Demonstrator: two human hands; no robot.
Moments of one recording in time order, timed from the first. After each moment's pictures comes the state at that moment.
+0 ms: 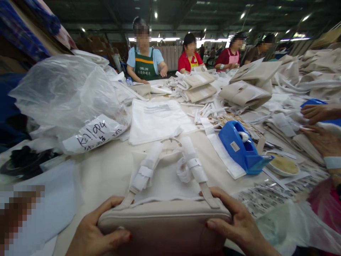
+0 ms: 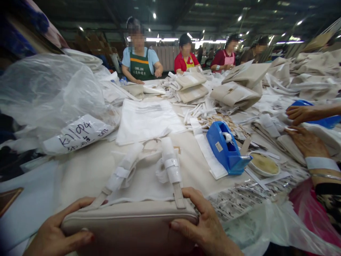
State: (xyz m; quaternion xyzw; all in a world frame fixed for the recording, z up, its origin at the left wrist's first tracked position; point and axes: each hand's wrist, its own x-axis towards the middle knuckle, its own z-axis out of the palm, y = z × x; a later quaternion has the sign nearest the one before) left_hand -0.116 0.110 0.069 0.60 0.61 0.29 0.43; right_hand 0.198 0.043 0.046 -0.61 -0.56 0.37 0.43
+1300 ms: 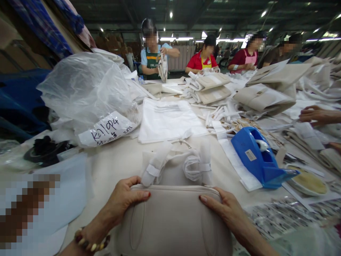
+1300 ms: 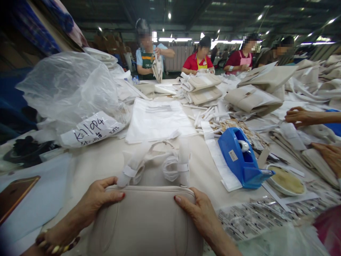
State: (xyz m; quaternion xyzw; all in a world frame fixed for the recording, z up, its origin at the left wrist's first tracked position) left_hand -0.094 0.166 0.053 0.43 0.56 0.26 0.66; right_hand 0.186 0.092 0.034 -0.64 -0.43 0.53 0.34
